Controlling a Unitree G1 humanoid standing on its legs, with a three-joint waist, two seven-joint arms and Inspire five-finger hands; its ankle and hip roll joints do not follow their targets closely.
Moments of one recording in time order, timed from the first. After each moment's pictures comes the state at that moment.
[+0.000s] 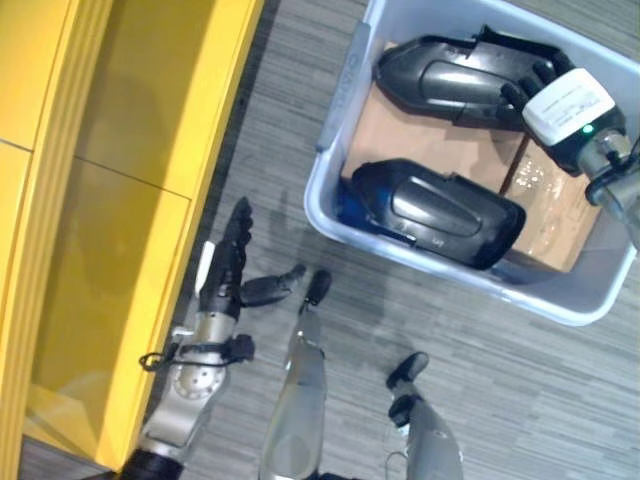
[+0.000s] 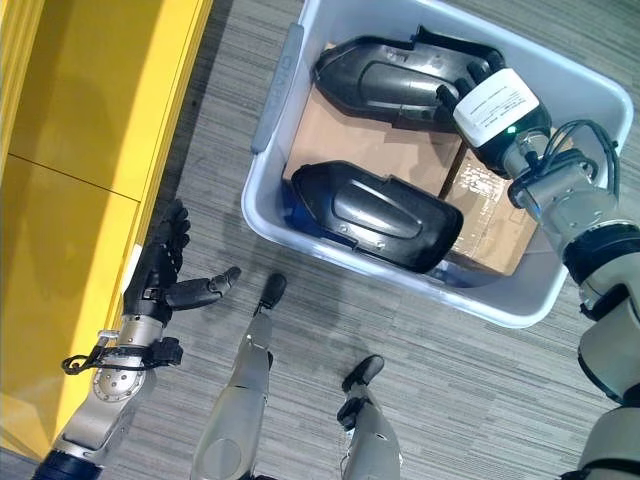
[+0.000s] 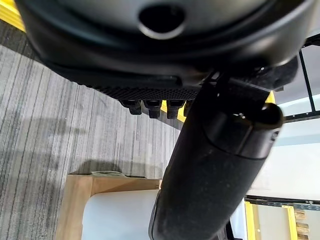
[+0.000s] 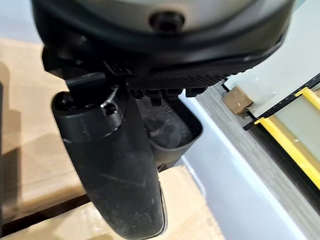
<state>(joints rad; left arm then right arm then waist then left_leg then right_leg) -0.02 0.54 -0.20 -0.09 -0.31 -0.21 0.28 -1.34 -1.04 1.22 0.92 -0.78 -0.02 -0.35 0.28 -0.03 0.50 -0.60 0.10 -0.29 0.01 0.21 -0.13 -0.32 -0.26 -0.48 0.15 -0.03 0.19</state>
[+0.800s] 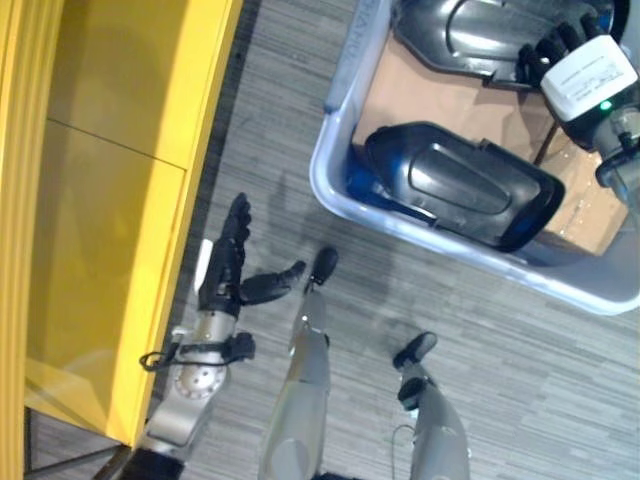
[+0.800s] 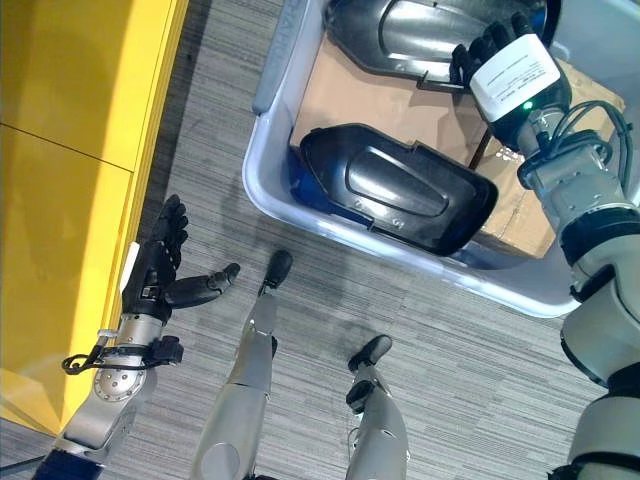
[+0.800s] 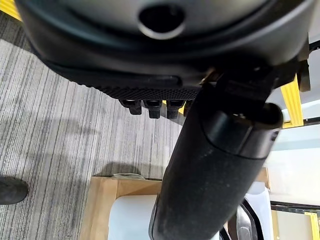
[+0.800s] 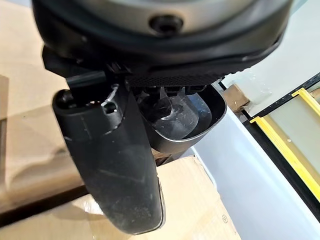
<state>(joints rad) -0.02 0.54 -0.21 -0.09 -0.31 -0.23 0.30 -1.41 -0.99 1.19 1.09 -0.81 0.03 -0.41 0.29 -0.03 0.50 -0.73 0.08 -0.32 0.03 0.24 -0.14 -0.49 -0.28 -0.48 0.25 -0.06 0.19</state>
